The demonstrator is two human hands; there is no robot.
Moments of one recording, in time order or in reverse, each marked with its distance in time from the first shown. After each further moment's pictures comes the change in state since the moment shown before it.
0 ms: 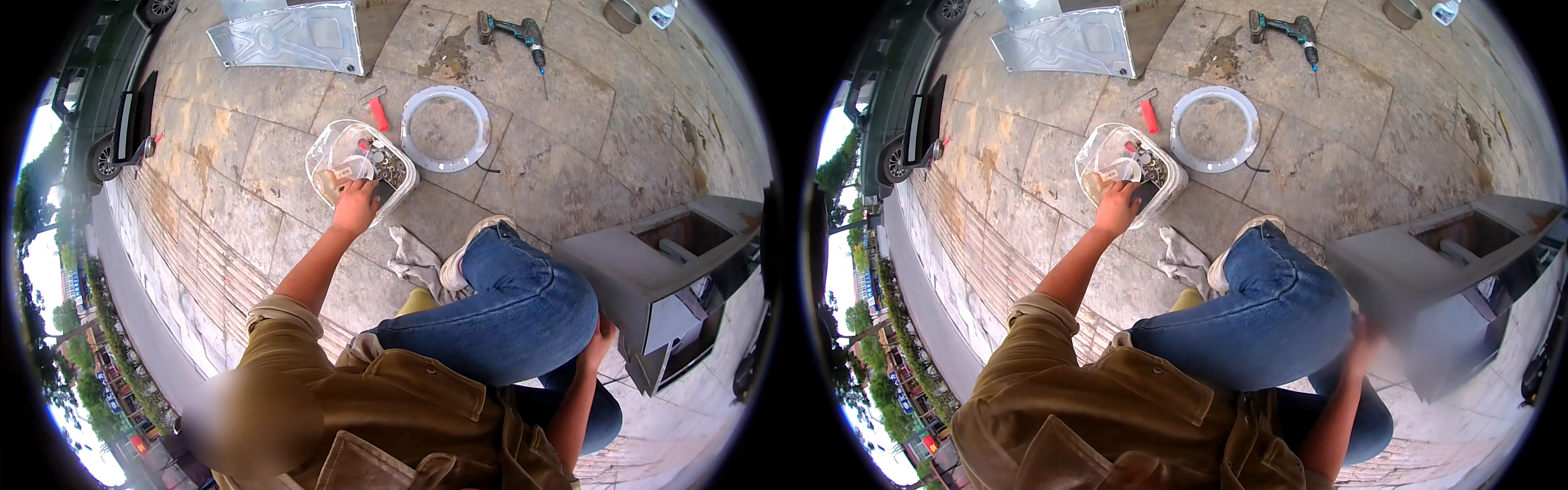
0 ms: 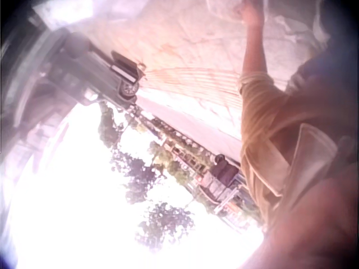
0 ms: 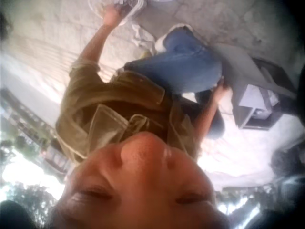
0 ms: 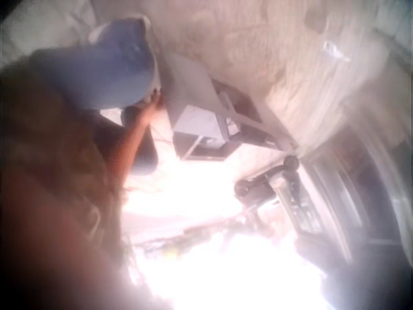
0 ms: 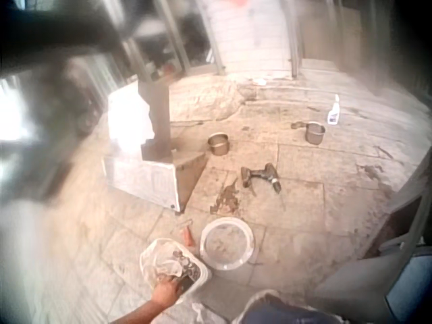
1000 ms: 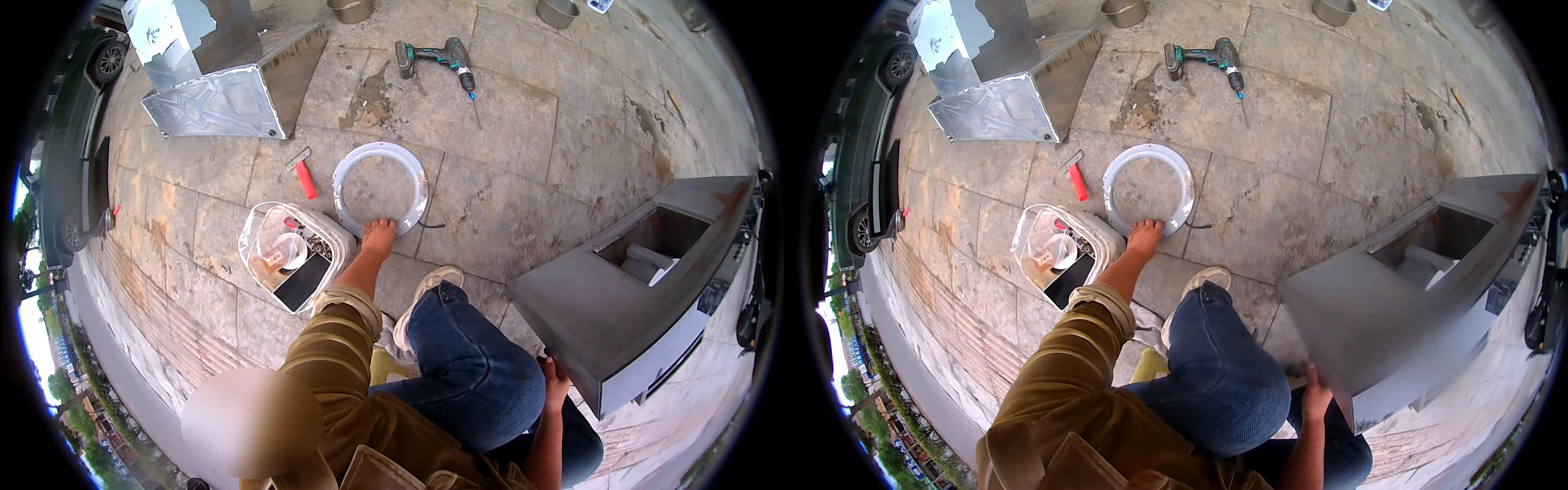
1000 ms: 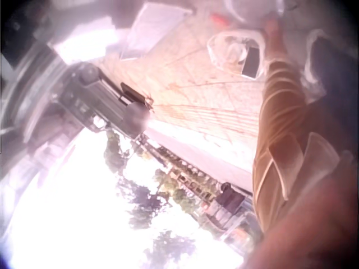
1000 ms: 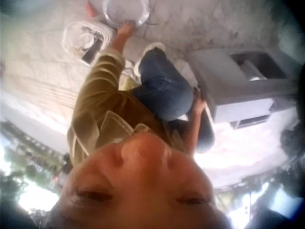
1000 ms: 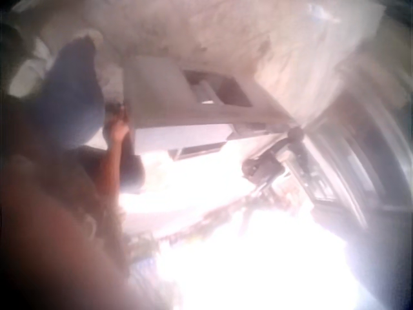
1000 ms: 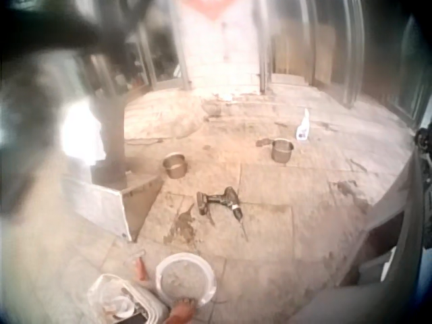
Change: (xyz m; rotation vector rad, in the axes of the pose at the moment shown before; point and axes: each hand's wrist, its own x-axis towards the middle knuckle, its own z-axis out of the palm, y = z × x) left_hand 0.146 0.073 0.230 0.284 -0.410 0.073; right_hand 0.014 0.037 0.010 0.306 0.030 0.225
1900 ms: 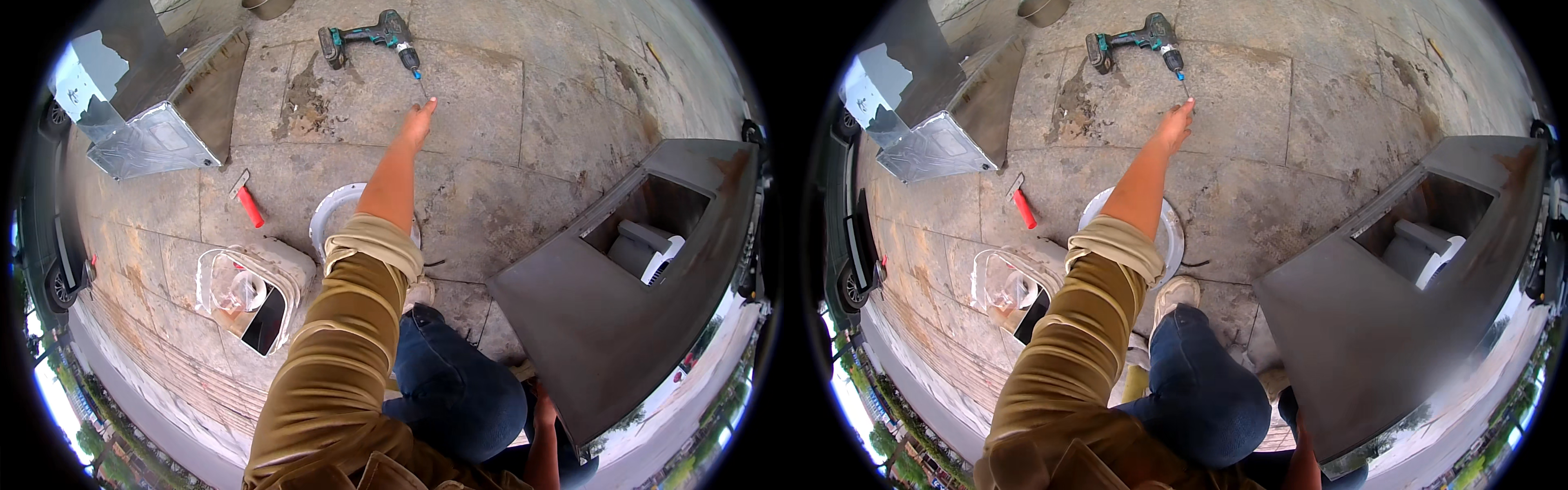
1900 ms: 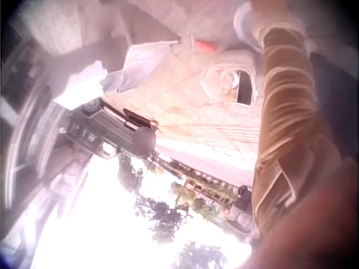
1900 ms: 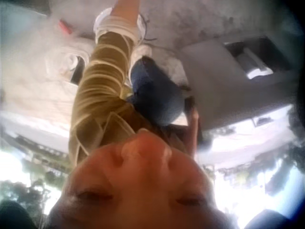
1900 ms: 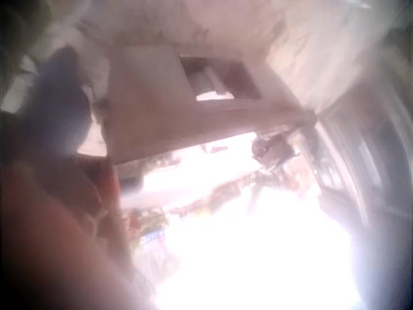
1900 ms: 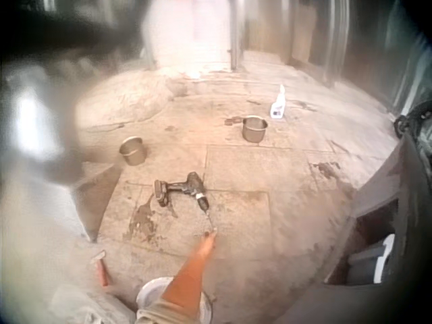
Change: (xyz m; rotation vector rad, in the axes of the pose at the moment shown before) left_hand 0.289 0.168 -0.118 -1.742 0.052 -0.349; right_hand 0.013 0.057 -0.044 -0.075 0.138 0.198
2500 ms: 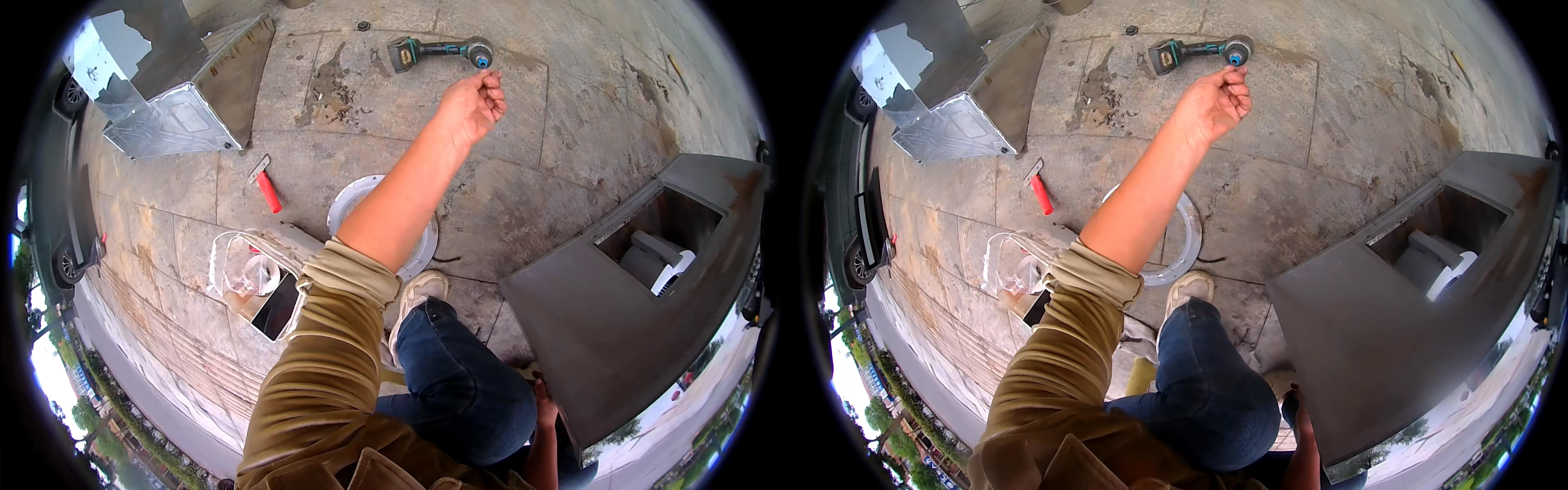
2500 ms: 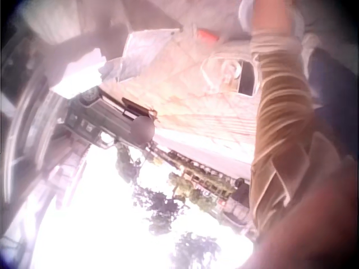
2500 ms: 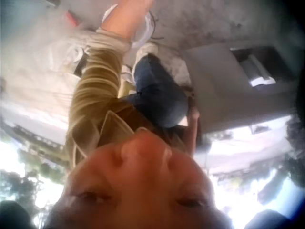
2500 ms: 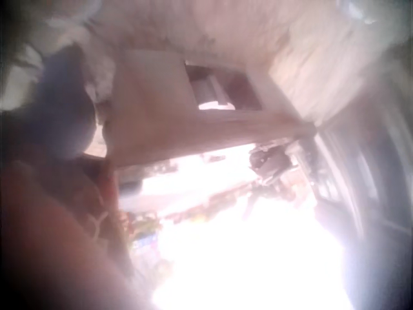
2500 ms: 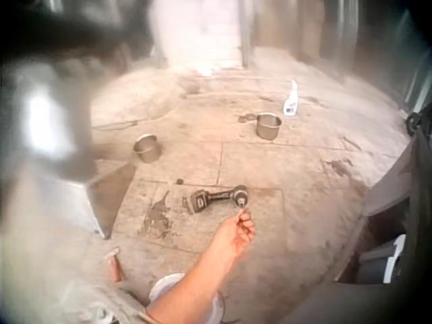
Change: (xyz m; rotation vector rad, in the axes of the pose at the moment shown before) left_hand -0.127 0.139 0.017 -0.843 -0.556 -0.273; right_hand -0.007 -0.033 0.017 -0.494 -0.216 -0.296
